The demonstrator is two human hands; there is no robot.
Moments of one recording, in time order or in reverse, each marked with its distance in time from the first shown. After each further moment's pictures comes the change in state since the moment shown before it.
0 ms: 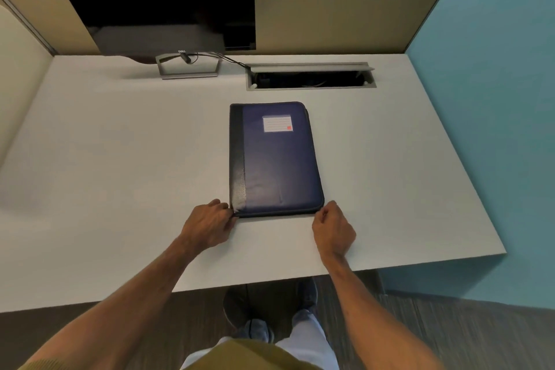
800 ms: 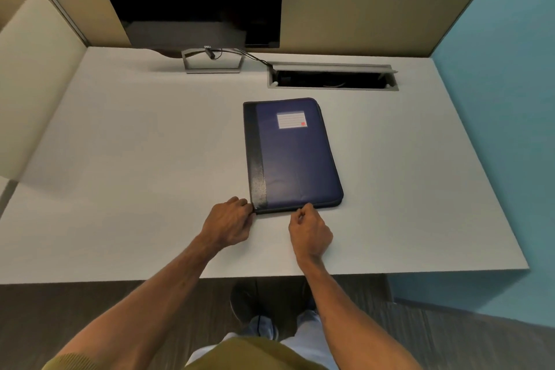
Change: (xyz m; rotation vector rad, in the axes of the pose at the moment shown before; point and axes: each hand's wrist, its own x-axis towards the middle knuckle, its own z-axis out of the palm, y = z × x) left_hand -0.015 0.015 0.001 -0.088 0.067 -0.037; right_hand -0.050 -0.064 0.034 0.075 -0.071 -0.089
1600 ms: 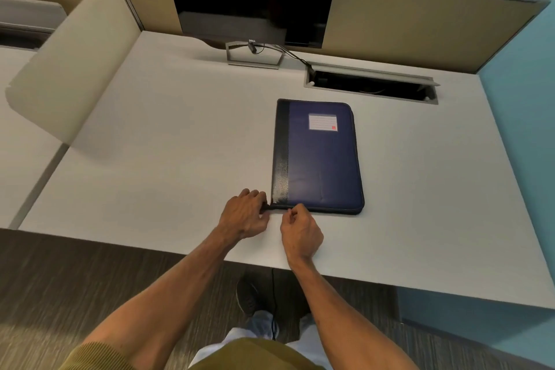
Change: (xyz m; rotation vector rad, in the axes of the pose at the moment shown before) left_hand -0.019 0.001 -0.001 -0.179 -0.018 -0.263; right_hand -0.038 -0.049 0.019 0.073 -0.125 -0.071
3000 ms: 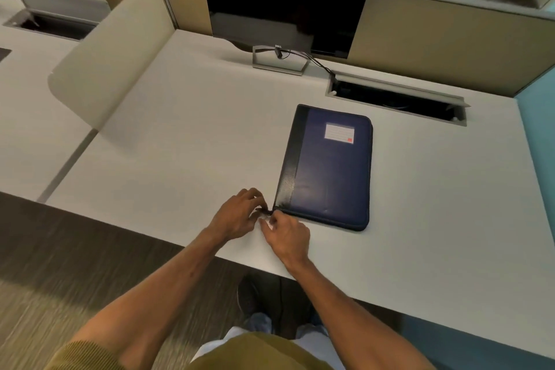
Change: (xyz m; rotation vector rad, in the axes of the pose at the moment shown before) left_hand -0.015 -0.033 -0.007 -0.171 0.002 0.038; right_hand 0.007 -0.020 0.003 -0.053 -0.364 -0.435
